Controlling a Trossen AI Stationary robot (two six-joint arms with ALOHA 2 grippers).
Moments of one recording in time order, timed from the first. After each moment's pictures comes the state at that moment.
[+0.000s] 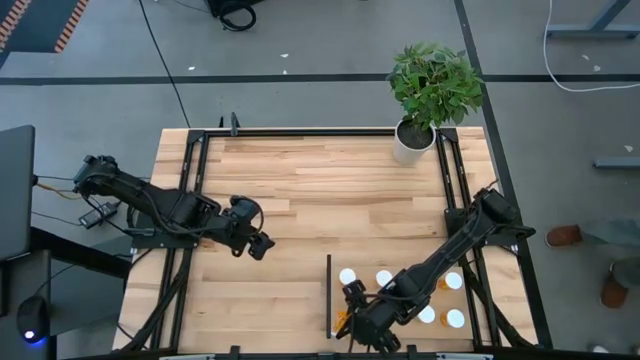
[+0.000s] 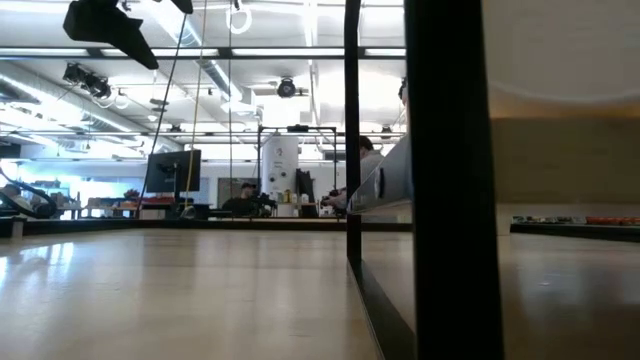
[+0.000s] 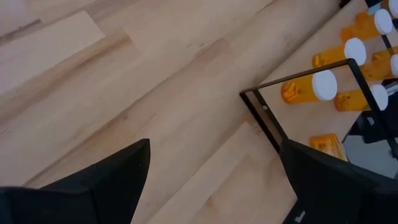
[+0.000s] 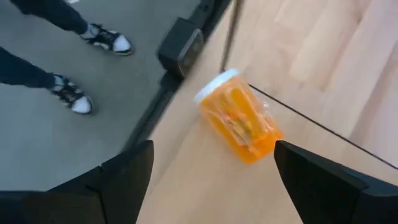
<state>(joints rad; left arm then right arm) -0.40 1.20 1.10 -0.86 -0.31 -1.27 0.68 1.92 1.58 -0.70 0.02 0.17</state>
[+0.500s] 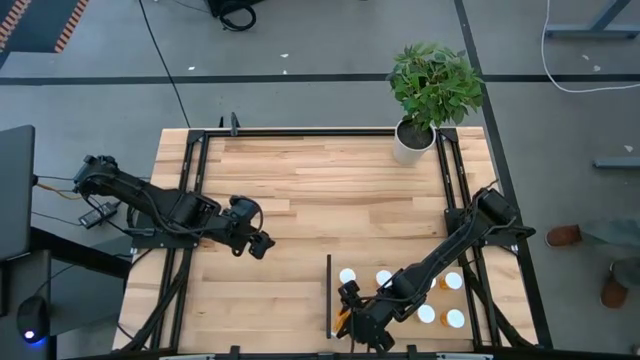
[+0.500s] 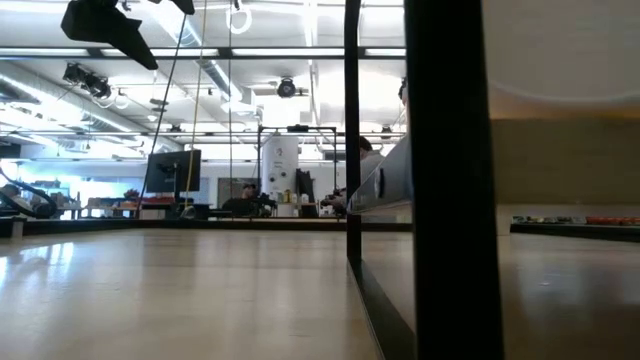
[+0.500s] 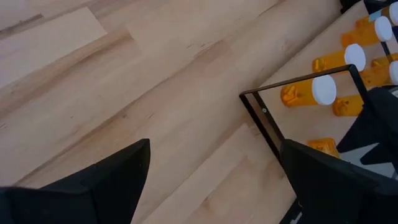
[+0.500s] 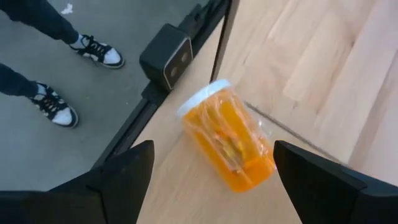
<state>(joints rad) -0.40 1.20 1.10 -0.86 -0.31 -1.31 0.67 1.92 1.43 -0.47 0.07 0.10</state>
